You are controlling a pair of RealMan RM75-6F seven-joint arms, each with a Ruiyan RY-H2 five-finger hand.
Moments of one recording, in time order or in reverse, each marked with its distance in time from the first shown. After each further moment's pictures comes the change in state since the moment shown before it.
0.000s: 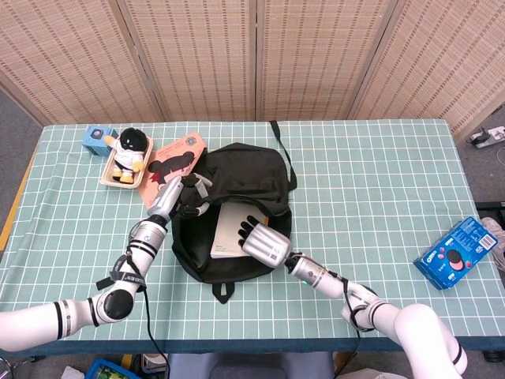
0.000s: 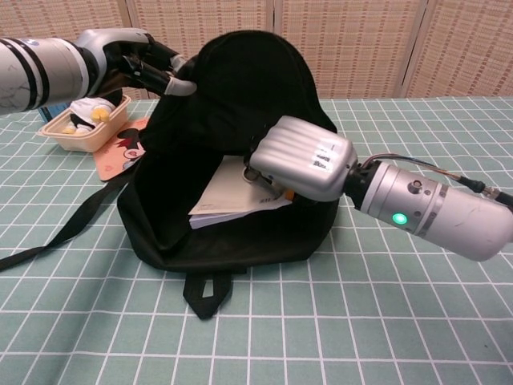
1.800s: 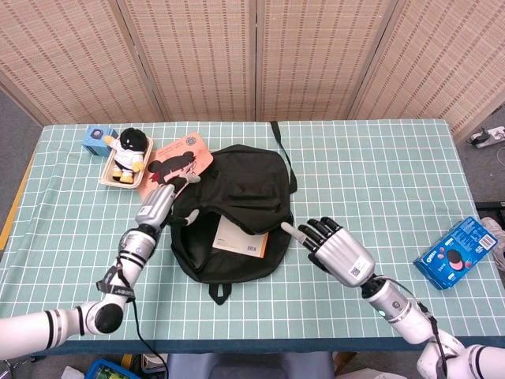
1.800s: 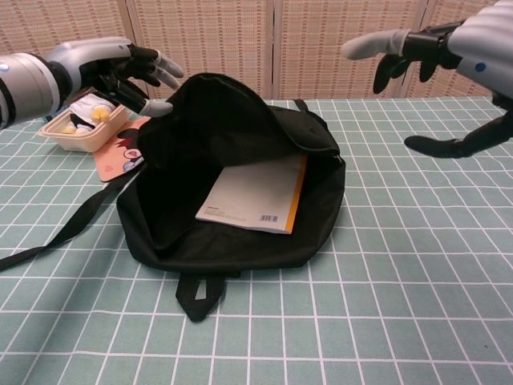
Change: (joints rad) left arm 0.044 0.039 0.143 -0.021 0.184 0.108 0.083; right arm -0.288 0.646 -0.105 -0.911 0.123 0.232 -0.186
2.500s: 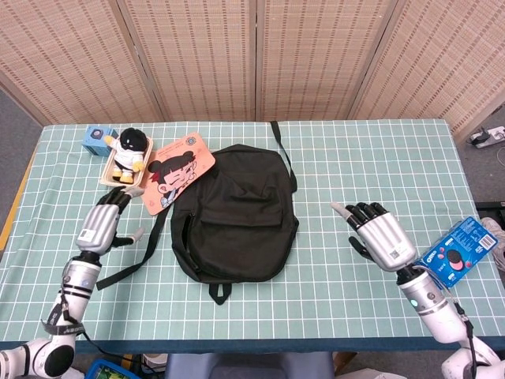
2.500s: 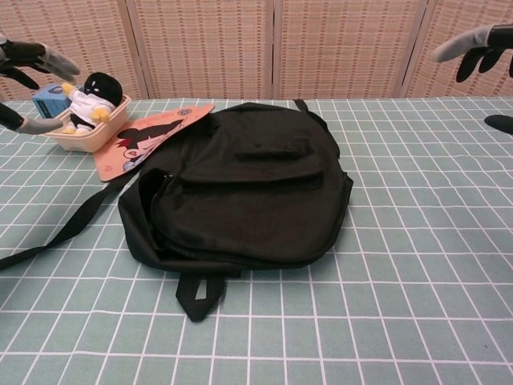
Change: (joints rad) left arm 0.262 0.146 0.171 -0.055 0.327 0.271 0.017; right arm -0.101 0.126 0.053 -0.021 0.150 -0.070 0.074
